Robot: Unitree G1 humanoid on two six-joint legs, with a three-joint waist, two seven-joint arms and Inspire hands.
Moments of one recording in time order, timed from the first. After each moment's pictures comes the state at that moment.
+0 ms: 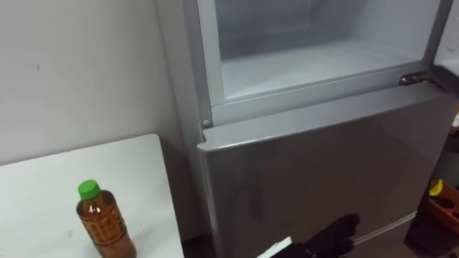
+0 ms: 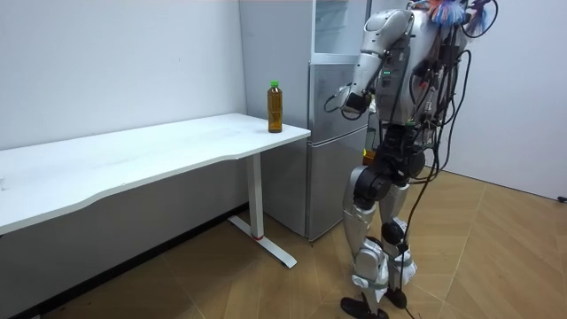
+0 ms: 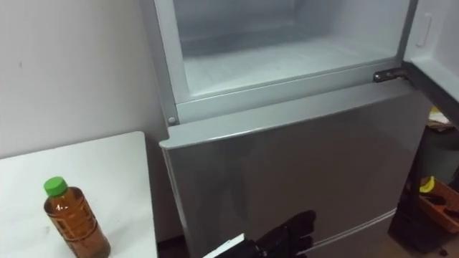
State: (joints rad) left arm -0.08 0.25 -0.55 -0.14 -0.45 0.12 -0.35; right arm -0.01 -0.25 0.18 1.20 0.41 0.02 0.13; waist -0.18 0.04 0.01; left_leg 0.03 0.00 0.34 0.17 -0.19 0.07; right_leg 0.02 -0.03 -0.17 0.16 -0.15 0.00
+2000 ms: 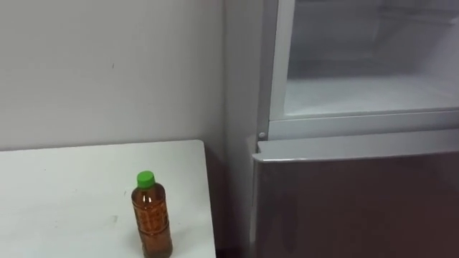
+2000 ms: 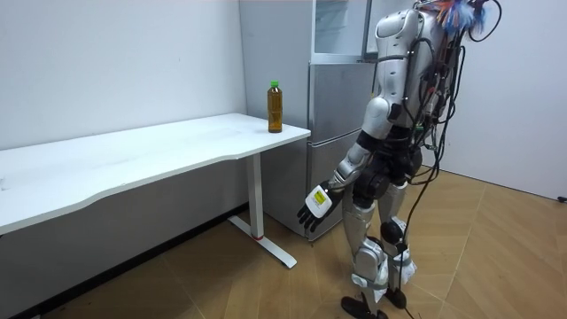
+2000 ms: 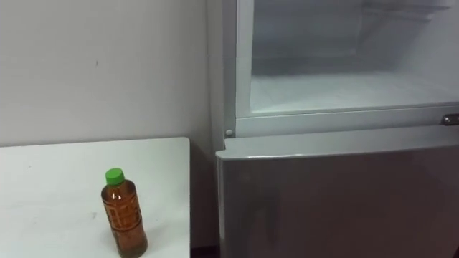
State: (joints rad) left arm 0.22 0.16 -0.05 1.06 -0.01 -0.13 0.13; right arm 0.14 -0.20 0.13 1.17 0.35 -0.09 0.12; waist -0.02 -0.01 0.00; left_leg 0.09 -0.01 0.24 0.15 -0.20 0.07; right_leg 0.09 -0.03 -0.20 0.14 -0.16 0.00
